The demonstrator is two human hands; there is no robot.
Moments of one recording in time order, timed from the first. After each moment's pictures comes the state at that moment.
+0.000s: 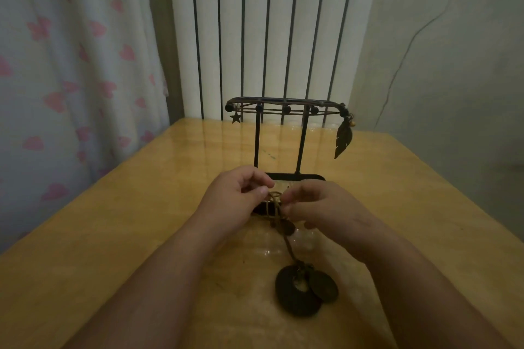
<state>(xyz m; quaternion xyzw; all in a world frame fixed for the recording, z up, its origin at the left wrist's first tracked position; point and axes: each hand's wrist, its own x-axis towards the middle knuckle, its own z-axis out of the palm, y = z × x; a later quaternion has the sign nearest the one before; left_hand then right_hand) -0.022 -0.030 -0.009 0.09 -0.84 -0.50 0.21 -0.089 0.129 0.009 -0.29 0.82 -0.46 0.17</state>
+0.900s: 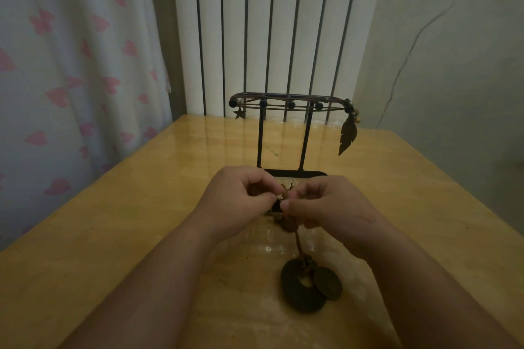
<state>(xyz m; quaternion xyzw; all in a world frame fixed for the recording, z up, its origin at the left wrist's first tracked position) -0.017 -0.036 -0.010 -0.02 -0.85 -0.46 0.26 -0.081 0.129 0.011 -0.29 0.81 -0.50 0.15</state>
